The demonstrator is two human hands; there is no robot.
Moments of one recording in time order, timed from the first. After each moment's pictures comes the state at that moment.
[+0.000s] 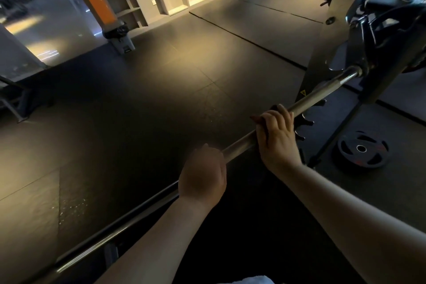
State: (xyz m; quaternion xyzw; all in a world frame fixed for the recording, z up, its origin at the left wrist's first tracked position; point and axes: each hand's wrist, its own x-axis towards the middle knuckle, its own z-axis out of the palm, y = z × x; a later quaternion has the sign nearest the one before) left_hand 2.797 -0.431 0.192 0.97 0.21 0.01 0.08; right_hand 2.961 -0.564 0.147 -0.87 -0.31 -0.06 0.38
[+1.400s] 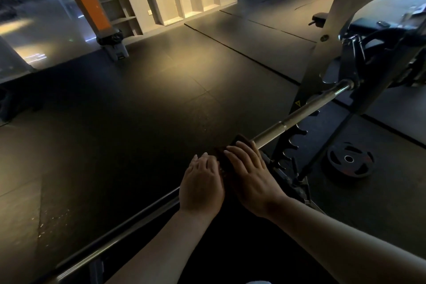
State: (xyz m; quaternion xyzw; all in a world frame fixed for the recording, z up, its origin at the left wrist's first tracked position) left_hand 2.774 -0.427 0.197 0.97 0.21 0.04 0.09; right_hand 2.883 -0.551 0.140 -0.82 -0.52 -0.06 0.24
